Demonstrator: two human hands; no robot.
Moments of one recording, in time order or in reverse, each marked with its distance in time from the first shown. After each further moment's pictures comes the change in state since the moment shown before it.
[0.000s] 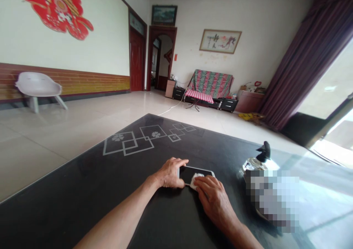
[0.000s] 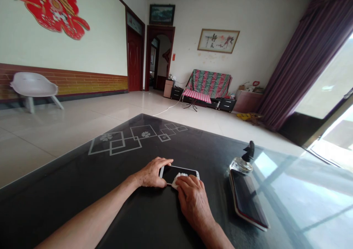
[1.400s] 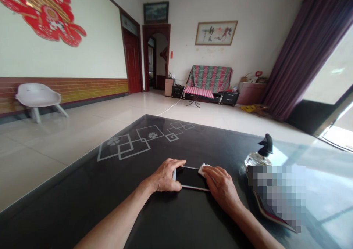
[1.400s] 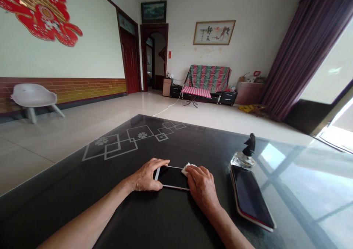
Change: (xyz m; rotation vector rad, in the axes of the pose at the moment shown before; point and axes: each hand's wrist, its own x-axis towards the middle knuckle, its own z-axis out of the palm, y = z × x) left_hand -0.001 0.001 -0.001 -0.013 -0.008 -0.008; right_hand 0.010 0.064 0.016 0.034 0.154 0.090
